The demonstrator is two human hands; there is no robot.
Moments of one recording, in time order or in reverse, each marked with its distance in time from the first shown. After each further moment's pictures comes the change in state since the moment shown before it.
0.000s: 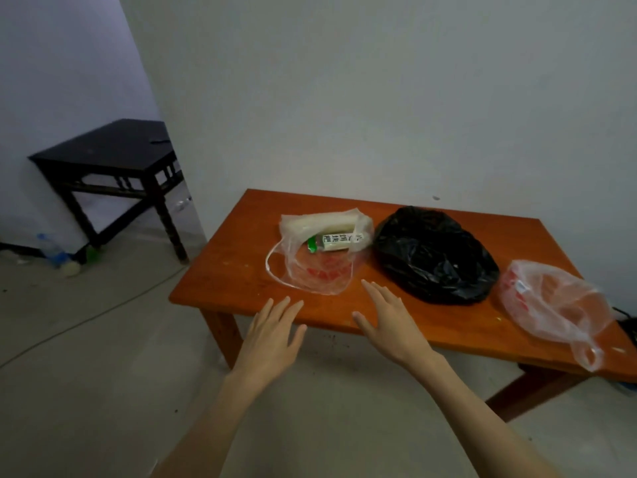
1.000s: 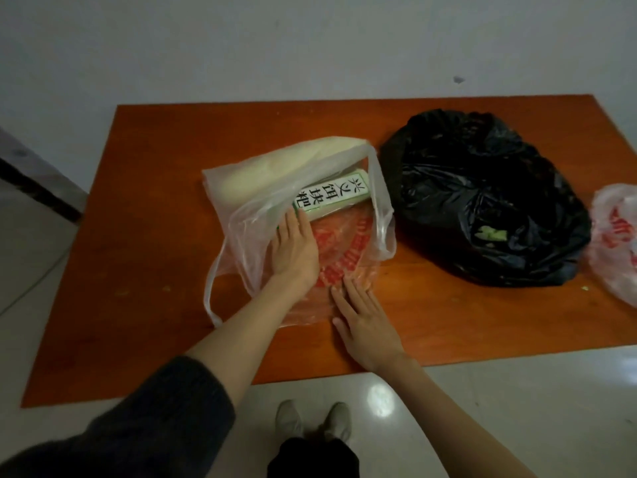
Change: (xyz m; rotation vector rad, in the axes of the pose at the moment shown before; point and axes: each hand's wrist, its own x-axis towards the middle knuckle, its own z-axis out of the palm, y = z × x) left_hand 0.373 -0.056 0.140 0.275 -0.264 0.070; right_hand 0.230 0.108 0.204 -0.128 -0.169 0.138
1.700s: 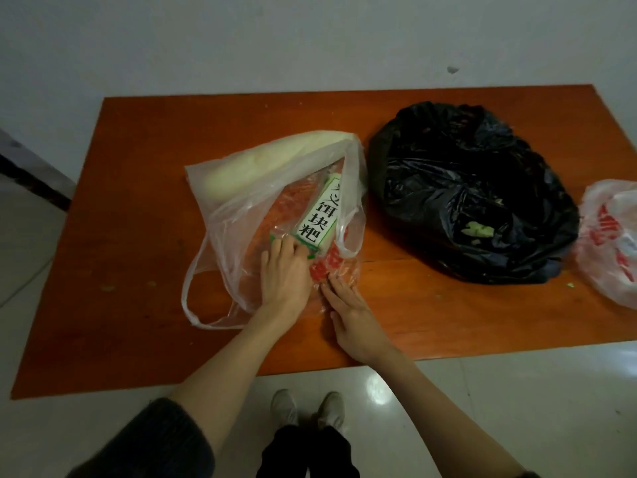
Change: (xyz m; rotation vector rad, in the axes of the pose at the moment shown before) left_hand -0.030 0.009 0.026 -0.023 0.257 0.069; right_hand -0.001 0.016 -0.007 0.269 0.017 -0.072
